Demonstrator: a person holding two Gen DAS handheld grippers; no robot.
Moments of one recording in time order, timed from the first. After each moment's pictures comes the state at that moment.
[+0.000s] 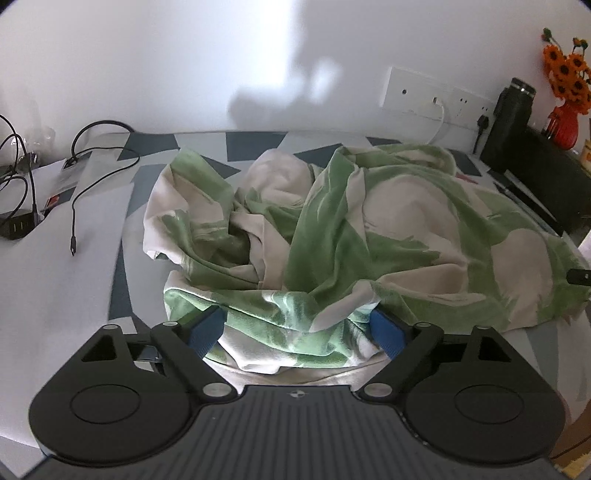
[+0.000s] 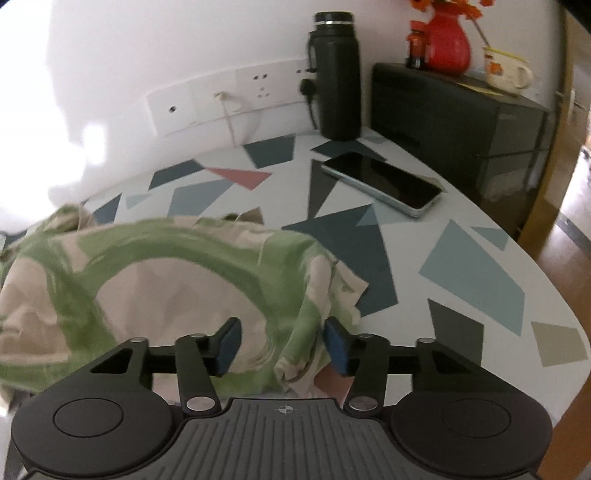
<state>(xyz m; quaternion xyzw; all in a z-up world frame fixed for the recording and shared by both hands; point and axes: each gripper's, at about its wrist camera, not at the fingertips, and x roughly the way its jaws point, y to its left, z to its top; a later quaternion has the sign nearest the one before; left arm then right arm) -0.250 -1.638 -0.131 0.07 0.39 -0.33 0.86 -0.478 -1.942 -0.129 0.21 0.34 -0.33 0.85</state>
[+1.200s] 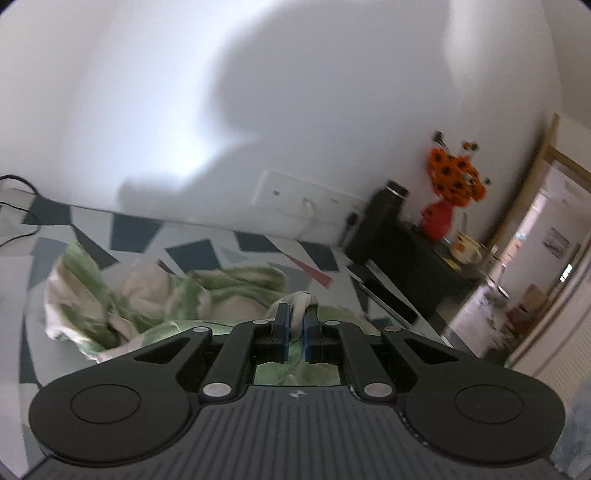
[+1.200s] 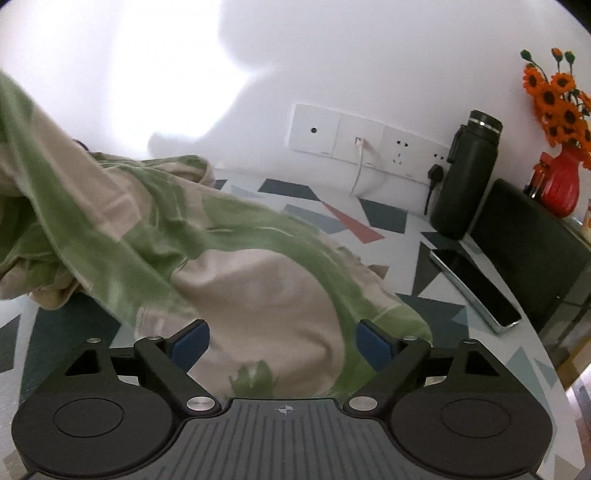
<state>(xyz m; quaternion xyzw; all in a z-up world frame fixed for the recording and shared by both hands) -0.279 -1.636 -0.038 -0.06 0.31 -0.50 0.80 -0.428 -1.876 -0.146 0.00 0.32 -0.23 0.92</state>
